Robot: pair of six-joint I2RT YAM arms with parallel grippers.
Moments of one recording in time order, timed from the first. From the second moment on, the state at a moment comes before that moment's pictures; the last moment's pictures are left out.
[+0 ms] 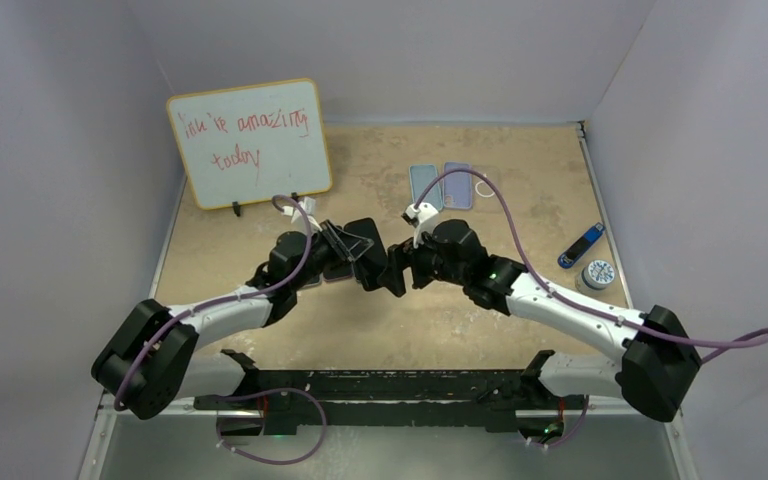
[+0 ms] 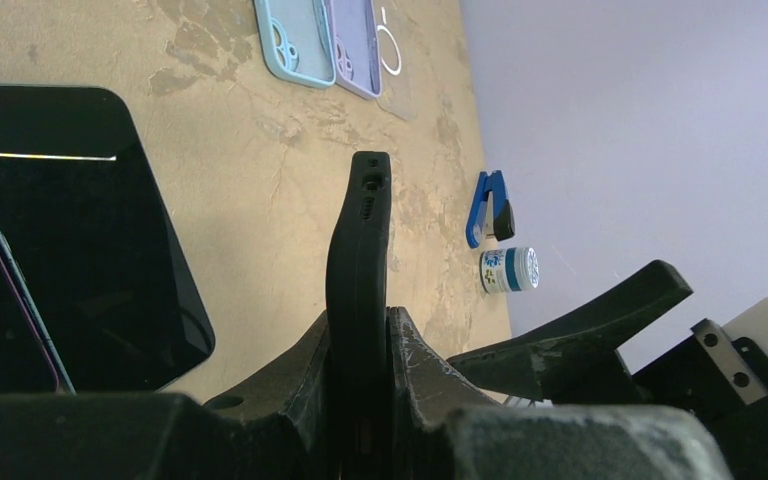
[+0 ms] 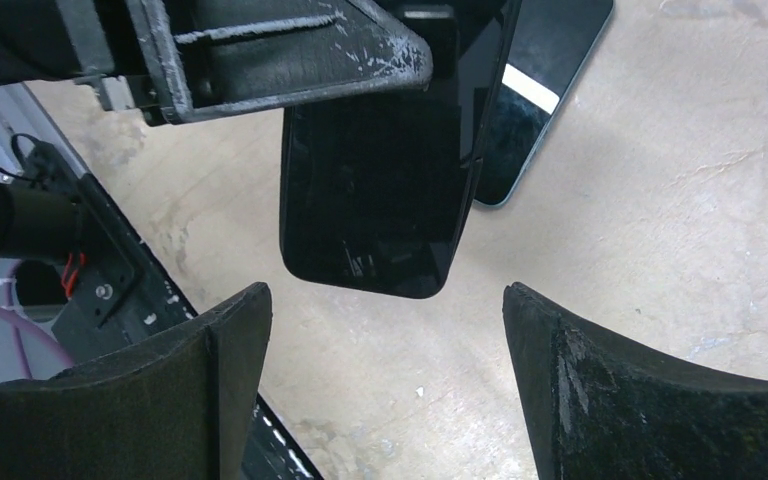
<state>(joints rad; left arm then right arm) -0.58 1.27 0.42 0.63 0.10 -1.04 0.83 1.20 0.77 -0.08 -0.15 0.36</state>
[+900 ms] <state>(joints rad) -0.62 1.29 0.42 0.66 0.07 -1.07 0.92 1.37 0.83 -0.10 -0.04 0.36</state>
